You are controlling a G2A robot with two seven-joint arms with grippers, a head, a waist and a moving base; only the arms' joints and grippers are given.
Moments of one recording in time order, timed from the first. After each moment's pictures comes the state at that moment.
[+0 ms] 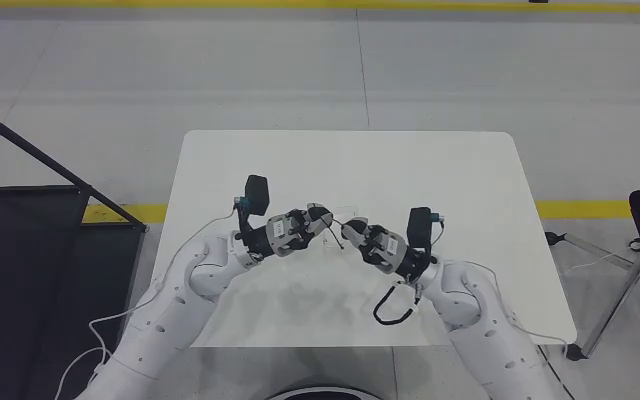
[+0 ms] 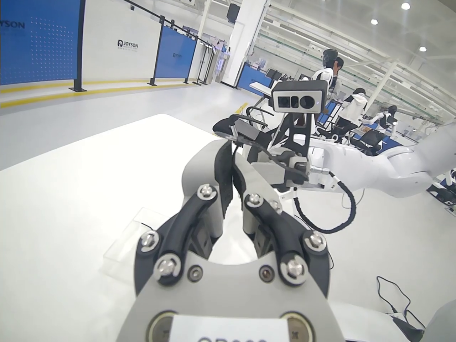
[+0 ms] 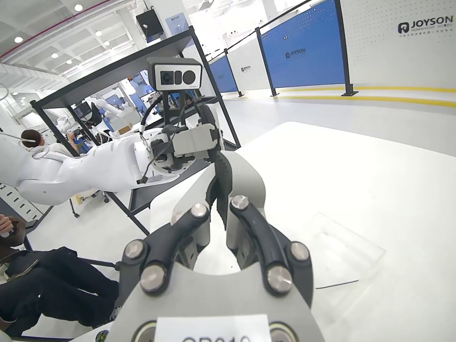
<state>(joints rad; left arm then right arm) 1.06 -1.14 -1.10 -1.46 0.69 -0.91 0.00 -1.15 -1.19 1.12 -1.52 -0.74 -0.83 -0.01</state>
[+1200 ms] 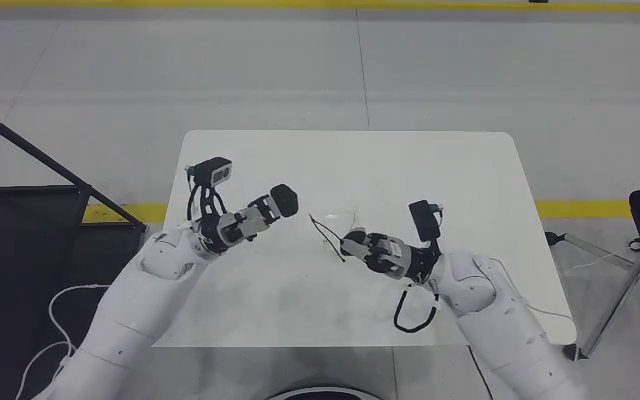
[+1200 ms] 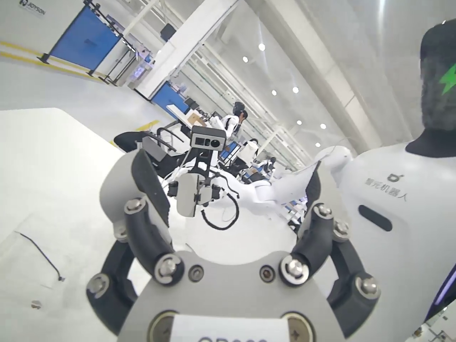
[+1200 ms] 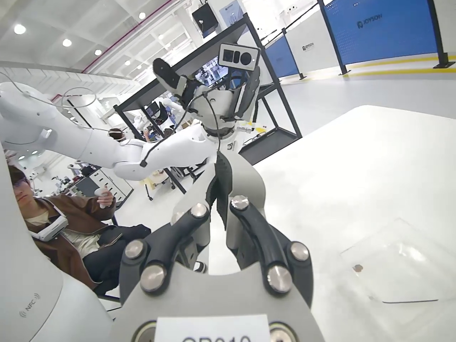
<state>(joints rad) 1.00 -1.01 -1.10 -1.40 -0.61 -0.99 -0.83 -1.02 -1.10 1.00 -1.46 -0.20 -1.01 0.37</state>
